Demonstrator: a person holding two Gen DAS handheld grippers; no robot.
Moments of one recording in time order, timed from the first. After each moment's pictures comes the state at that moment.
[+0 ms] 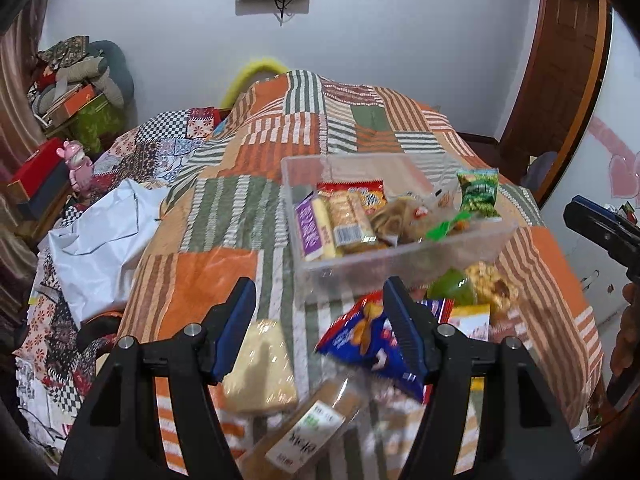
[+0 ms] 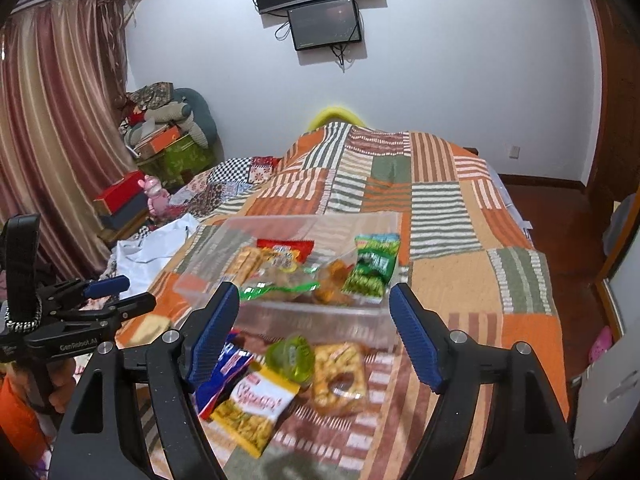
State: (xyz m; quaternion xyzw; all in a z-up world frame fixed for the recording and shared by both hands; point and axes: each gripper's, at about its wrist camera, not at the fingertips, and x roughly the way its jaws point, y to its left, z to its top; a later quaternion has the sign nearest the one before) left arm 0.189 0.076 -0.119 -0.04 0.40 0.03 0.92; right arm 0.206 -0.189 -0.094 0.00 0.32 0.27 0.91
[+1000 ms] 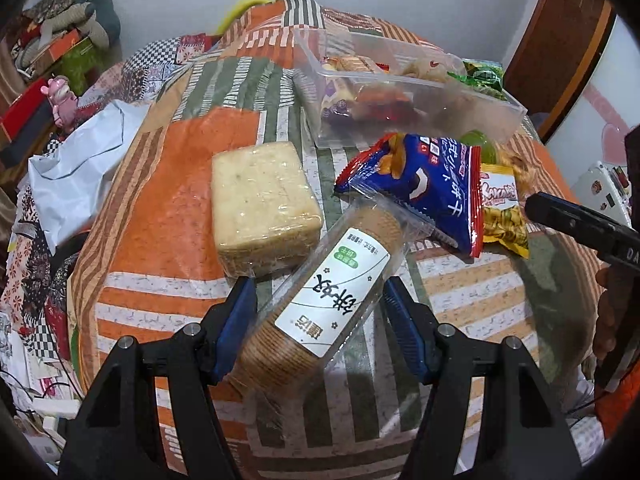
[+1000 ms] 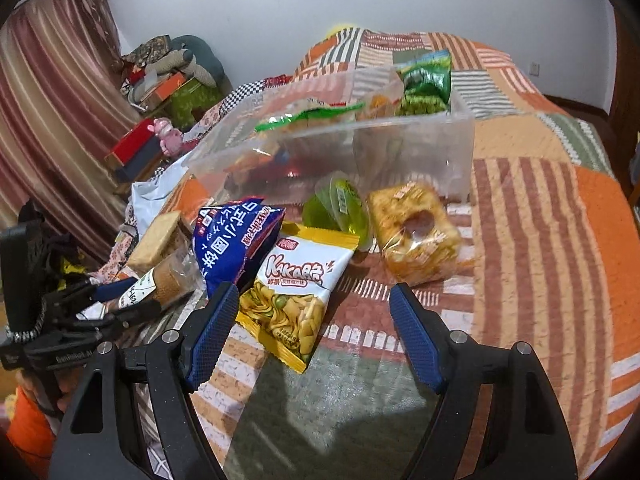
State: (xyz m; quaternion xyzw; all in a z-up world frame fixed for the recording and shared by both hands) left arm 0.128 0.093 -0.207 -0.07 0.48 -0.01 0.87; right arm 0.178 -0.167 -0.182 0.03 0.45 0.29 0.85
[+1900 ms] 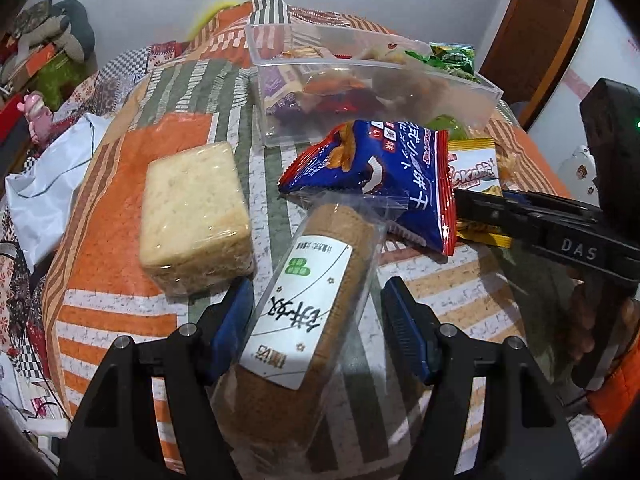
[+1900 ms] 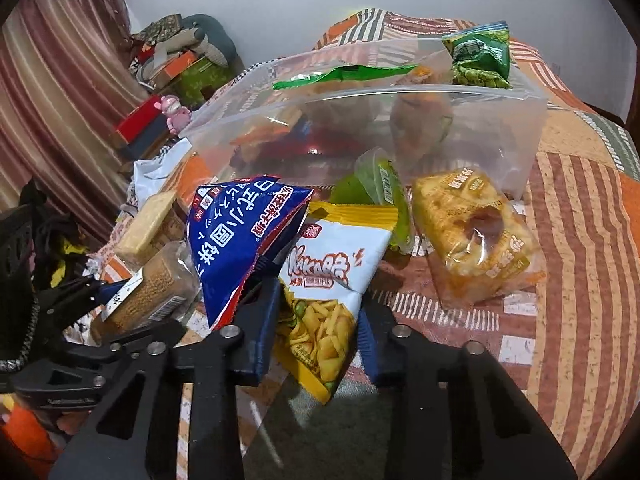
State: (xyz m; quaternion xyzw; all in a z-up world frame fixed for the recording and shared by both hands) left arm 0.141 0.066 -0.218 -0.06 0.48 -0.04 0.88; right arm 0.187 -0.145 -0.199 0.02 0.46 0.31 0.83
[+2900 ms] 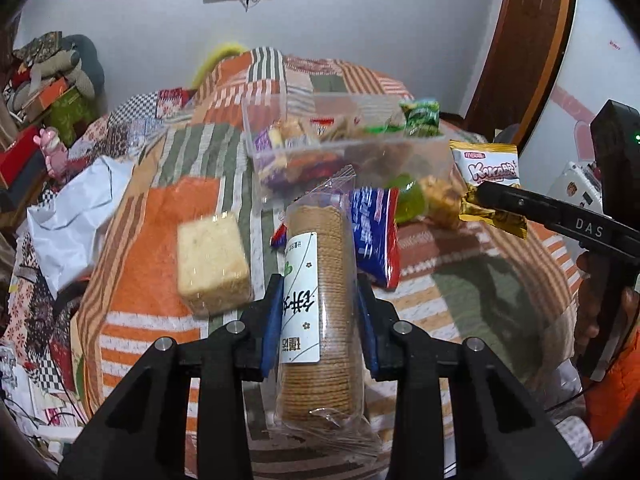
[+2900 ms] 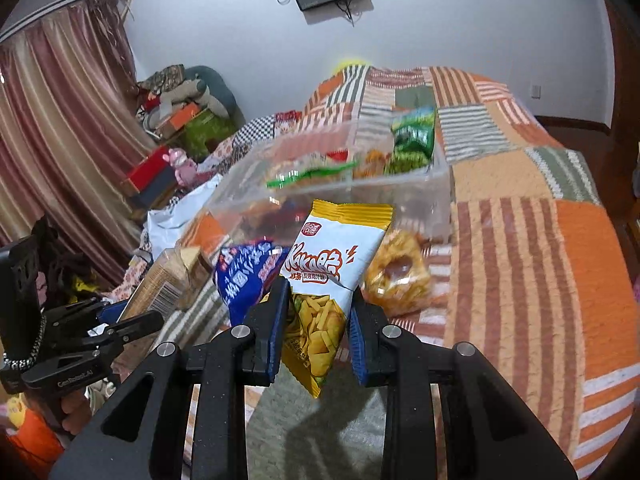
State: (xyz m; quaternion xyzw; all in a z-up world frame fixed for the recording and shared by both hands) left arm 0.112 0.047 -0.149 -0.04 0.41 -0.04 0.91; right arm 0.171 -0.192 -0.145 0.05 0.38 0.30 0.87
